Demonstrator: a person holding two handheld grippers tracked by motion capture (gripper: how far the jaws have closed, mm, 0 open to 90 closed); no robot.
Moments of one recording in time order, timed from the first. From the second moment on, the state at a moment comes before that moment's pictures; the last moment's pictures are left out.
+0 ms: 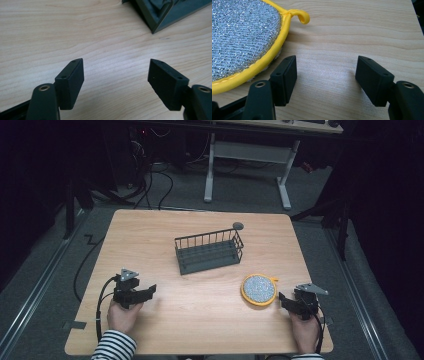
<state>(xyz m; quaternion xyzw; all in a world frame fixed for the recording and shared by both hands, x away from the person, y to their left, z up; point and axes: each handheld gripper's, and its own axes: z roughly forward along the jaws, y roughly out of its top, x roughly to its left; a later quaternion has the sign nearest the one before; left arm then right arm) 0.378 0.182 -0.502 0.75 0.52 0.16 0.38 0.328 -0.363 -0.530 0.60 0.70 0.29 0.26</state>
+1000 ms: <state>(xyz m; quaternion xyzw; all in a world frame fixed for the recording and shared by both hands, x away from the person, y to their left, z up) 0.456 0.139 -0.427 0.76 0.48 0.15 0.41 0.328 -0.363 -0.530 0.60 0.70 0.30 0.26</state>
